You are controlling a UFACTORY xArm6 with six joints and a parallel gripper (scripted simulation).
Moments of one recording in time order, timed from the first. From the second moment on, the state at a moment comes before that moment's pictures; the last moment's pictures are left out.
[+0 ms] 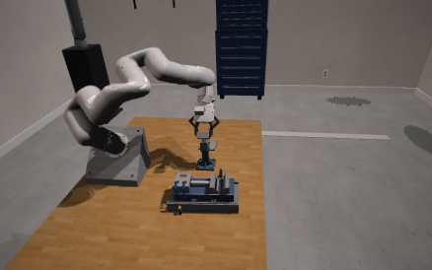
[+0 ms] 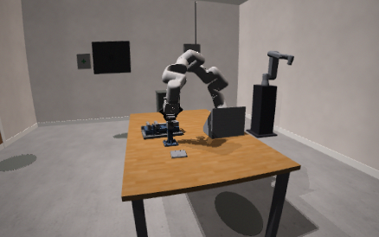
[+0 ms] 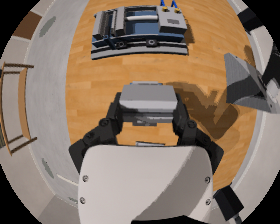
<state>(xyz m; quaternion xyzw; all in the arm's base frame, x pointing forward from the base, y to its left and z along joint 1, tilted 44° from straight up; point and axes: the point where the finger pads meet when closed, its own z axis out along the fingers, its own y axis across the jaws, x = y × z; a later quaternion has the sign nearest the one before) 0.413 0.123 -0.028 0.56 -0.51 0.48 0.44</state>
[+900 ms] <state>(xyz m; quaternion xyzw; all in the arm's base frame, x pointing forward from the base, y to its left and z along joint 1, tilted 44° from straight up) 0.413 0.122 -0.025 0.62 -0.56 0.40 0.37</state>
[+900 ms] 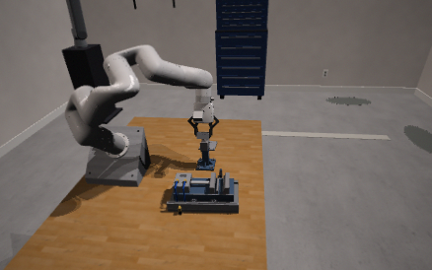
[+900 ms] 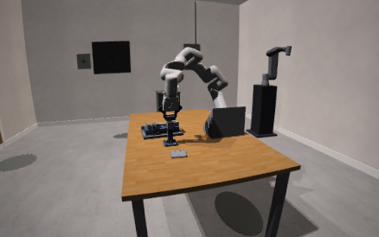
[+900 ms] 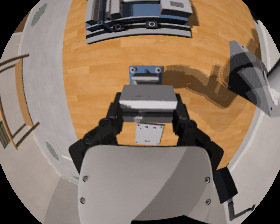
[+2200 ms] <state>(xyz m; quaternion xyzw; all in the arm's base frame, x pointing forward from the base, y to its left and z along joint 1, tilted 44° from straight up) 0.413 0.120 -0.022 0.68 -0.61 0.30 0.27</state>
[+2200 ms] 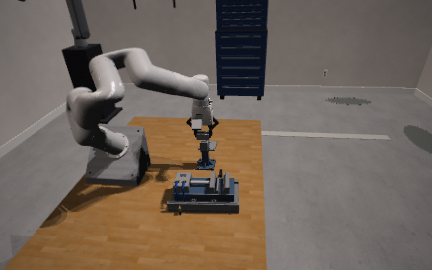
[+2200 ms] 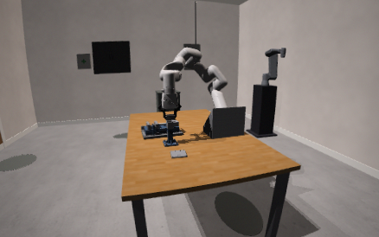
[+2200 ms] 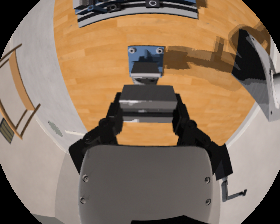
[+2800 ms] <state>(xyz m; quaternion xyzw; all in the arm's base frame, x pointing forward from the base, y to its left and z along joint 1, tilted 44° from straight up) 0.413 0.119 -0.021 0.69 -0.62 0.28 0.26</state>
